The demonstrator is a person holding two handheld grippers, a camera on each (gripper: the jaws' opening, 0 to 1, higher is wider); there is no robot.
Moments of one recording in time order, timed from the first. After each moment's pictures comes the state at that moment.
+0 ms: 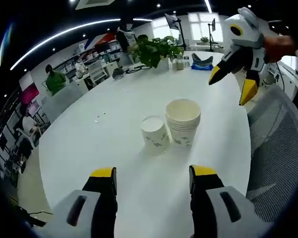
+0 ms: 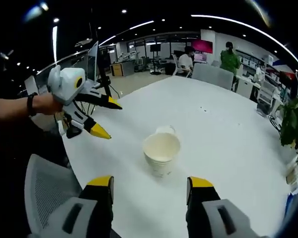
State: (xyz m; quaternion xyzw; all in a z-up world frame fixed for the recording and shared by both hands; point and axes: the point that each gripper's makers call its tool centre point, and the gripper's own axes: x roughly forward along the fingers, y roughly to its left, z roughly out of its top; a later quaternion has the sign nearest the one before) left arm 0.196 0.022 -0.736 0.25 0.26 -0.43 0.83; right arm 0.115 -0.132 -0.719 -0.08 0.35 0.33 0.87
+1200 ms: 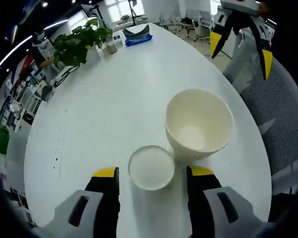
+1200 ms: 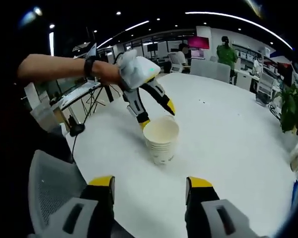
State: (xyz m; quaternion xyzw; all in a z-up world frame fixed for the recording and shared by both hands) left arm 0.250 -0.084 -0.788 0.41 0.26 -0.64 0.59; right arm 0.098 -0.149 -0.732 -0.06 0.36 0.34 0.87
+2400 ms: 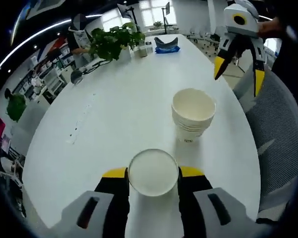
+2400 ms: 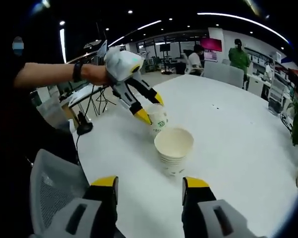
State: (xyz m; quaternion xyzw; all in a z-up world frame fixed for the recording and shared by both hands) left arm 0.246 -0.005 -0.743 0.32 0.27 -0.56 0.71; right arm 0.112 -0.111 -0.728 -0.07 0.35 0.38 0.85
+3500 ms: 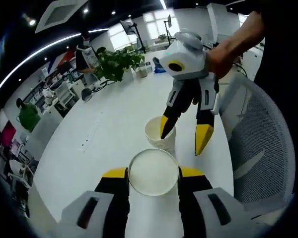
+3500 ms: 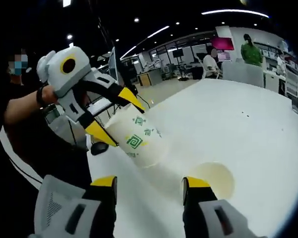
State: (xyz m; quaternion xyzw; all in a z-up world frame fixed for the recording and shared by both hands) left arm 0.163 0.015 -0.678 0.32 0.21 -0.56 0.74; right arm 0.147 -0.029 -0.731 0.02 0.33 0.46 0.82
